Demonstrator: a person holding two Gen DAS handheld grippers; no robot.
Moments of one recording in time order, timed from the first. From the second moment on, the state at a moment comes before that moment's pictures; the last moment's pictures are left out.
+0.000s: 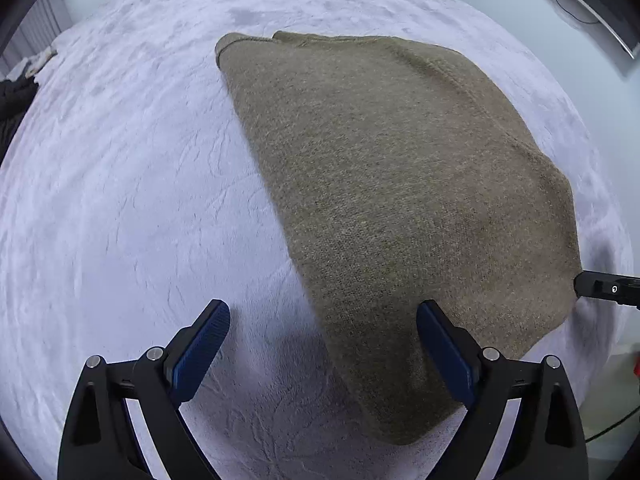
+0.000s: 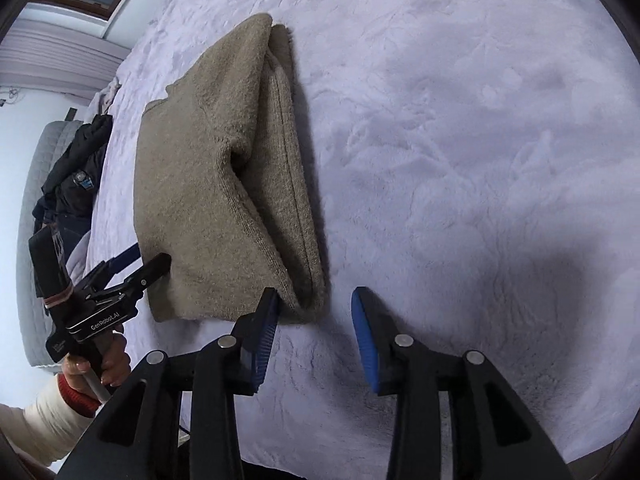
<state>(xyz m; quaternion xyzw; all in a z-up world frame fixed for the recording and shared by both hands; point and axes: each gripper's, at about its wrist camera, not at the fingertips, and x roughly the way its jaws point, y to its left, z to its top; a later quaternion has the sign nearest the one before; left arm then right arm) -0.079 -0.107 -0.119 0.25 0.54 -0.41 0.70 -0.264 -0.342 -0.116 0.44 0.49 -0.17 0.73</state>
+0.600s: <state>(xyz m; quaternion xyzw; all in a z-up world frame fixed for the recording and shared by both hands) -0.074 -0.099 -0.111 0.23 0.56 -0.39 0.70 -0.257 -0.360 -0.095 0.46 0.44 -0.18 0.75</state>
